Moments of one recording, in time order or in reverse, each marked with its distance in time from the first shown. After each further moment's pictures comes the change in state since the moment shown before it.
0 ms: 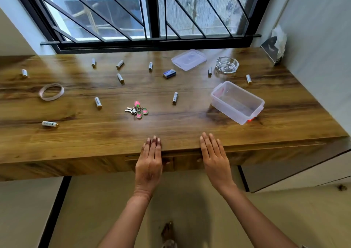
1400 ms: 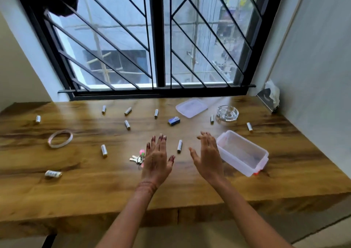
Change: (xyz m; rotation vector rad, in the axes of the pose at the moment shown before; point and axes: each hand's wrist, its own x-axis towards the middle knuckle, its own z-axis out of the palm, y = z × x) left_hand 0.154 -0.021 -0.060 -0.450 -0.036 -0.133; right_hand 0.172 0.001 -0.052 0.549 0.152 0.277
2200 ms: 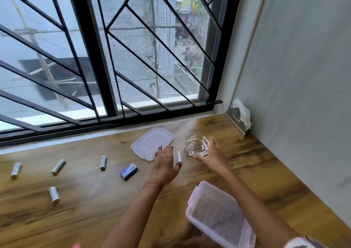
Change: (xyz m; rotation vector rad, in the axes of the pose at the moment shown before) left_hand 0.219 0.101 0.108 -0.160 -0.393 0.099; right_hand 0.183 0.164 -0.020 0.113 -0.259 0.511
